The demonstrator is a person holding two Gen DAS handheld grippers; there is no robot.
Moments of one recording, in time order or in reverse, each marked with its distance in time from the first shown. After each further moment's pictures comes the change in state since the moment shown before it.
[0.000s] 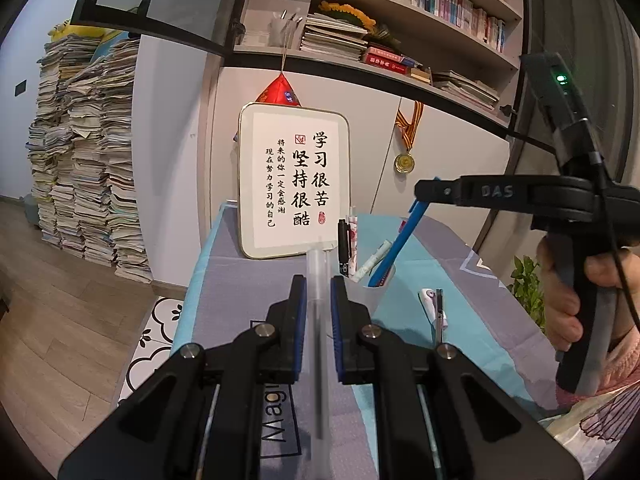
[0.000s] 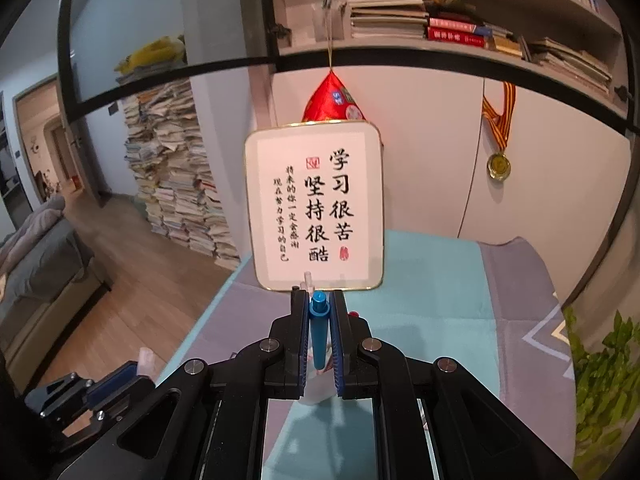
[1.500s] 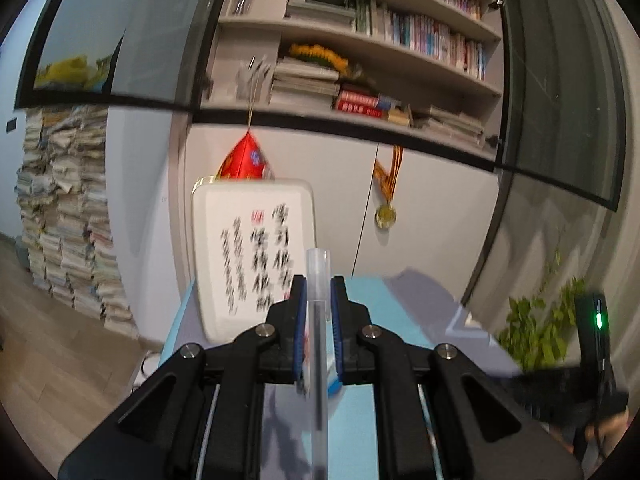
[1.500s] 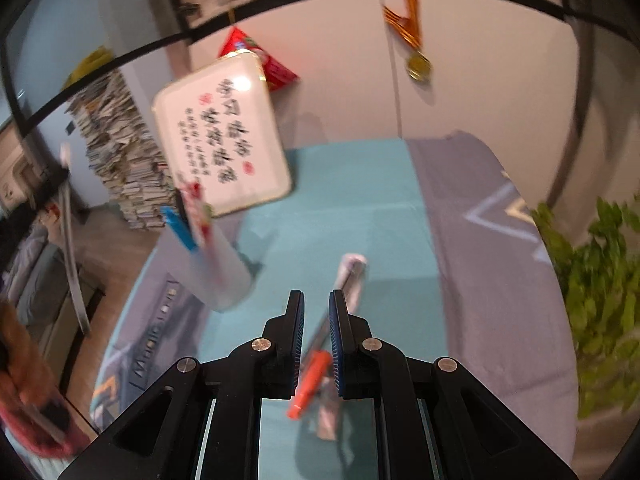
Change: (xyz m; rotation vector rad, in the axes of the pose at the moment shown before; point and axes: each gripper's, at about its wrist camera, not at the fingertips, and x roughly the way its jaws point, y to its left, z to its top) left arm 0.024 -0.049 0.067 0.057 -0.178 -0.012; right arm -0.017 -0.115 -0.095 0.232 0.153 -0.042
